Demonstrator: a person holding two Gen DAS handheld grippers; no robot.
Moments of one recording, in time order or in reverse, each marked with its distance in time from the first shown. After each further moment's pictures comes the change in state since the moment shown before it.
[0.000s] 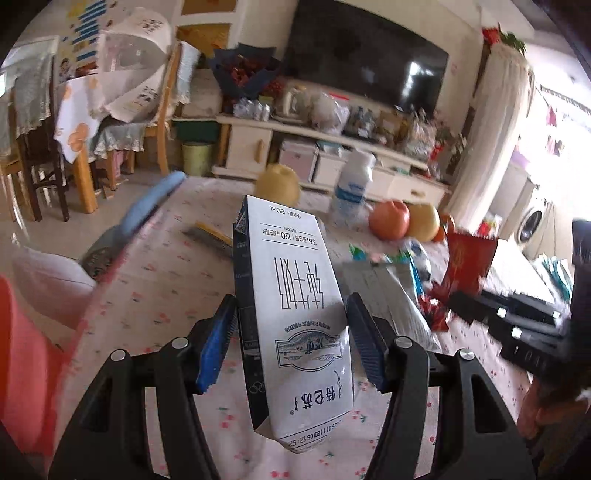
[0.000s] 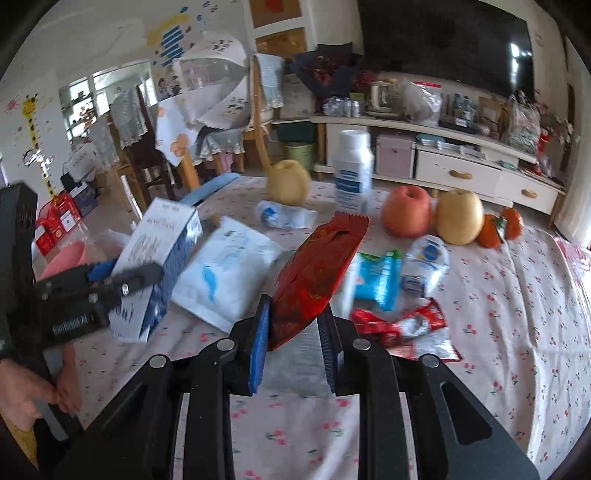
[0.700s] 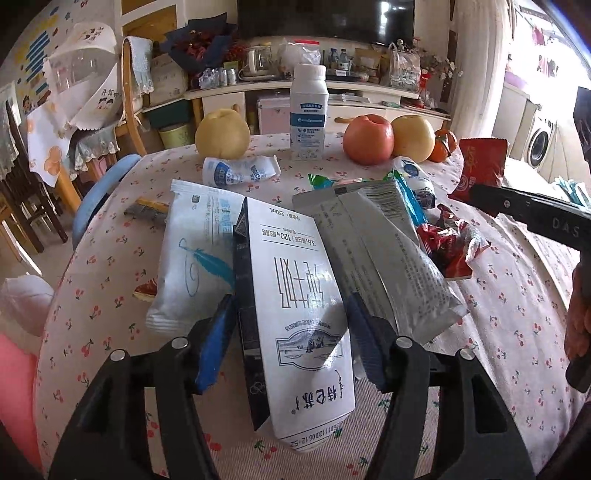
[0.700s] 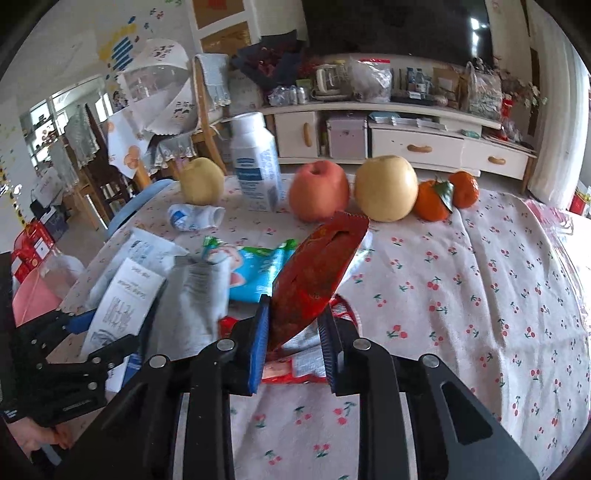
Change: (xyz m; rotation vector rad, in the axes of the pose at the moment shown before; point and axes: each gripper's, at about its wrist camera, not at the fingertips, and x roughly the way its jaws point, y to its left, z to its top) left arm 0.072 -0.072 -0.032 0.210 0.185 0.060; right arm 0.015 -0.104 -0.010 0.140 0.018 -0.107
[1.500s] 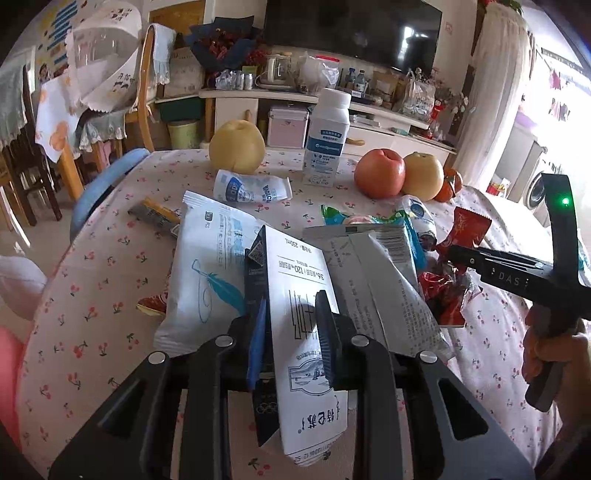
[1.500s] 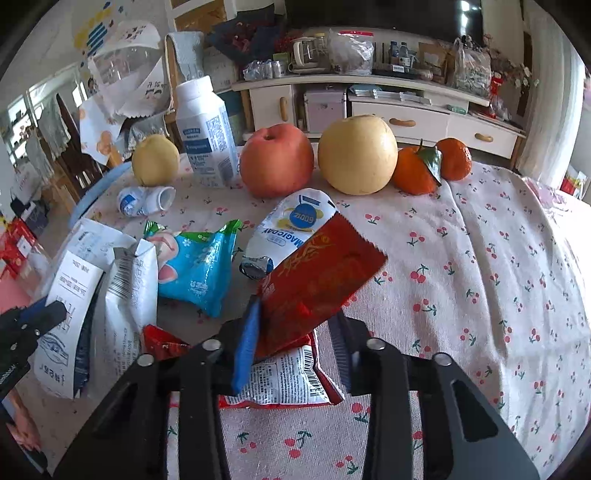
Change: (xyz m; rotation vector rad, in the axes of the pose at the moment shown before) left arm -0.004 0.013 0.015 -0.127 -0.049 -0.038; right arm 0.047 -0.043 0.003 0.064 0.100 -0.066
